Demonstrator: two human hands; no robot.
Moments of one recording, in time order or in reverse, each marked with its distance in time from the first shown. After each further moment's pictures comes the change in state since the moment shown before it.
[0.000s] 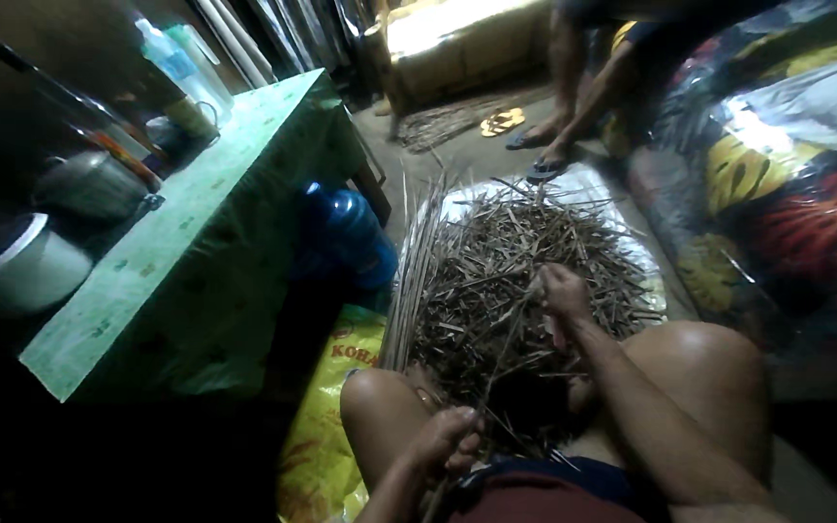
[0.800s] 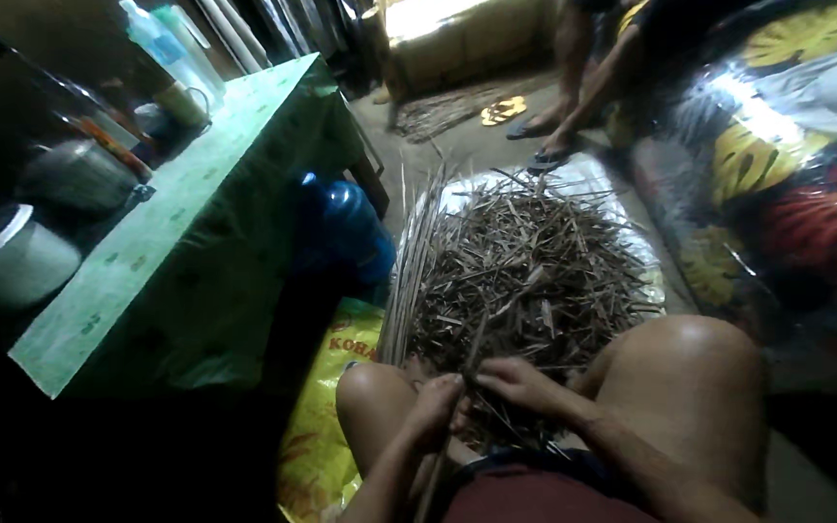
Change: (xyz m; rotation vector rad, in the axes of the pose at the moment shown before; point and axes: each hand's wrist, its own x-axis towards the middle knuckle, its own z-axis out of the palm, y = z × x) left_hand 0.015 0.026 0.019 0.153 0.383 0.093; right_hand -0.124 0.000 0.011 -0.285 -0.930 -0.263
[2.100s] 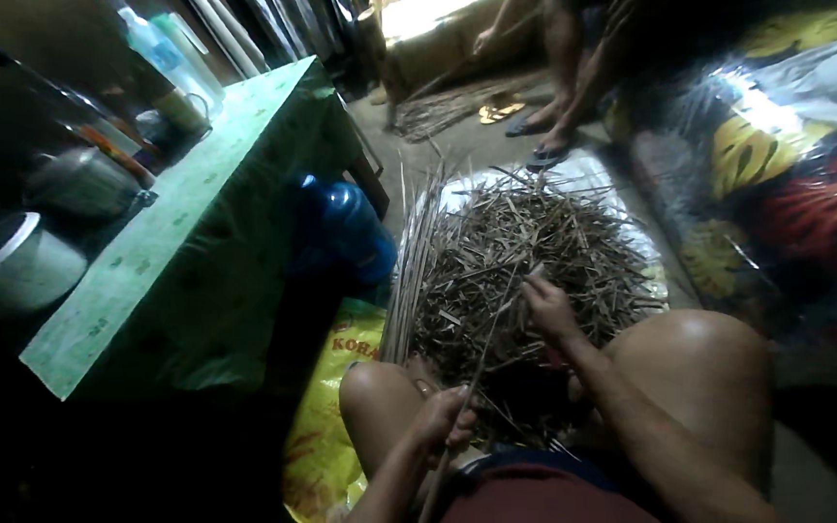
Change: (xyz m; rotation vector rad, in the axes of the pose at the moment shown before) left_hand -0.007 -0.014 -0.011 -0.168 -0.255 -0.091; right_hand 0.044 0.032 -0.056 0.262 0.723 0.230
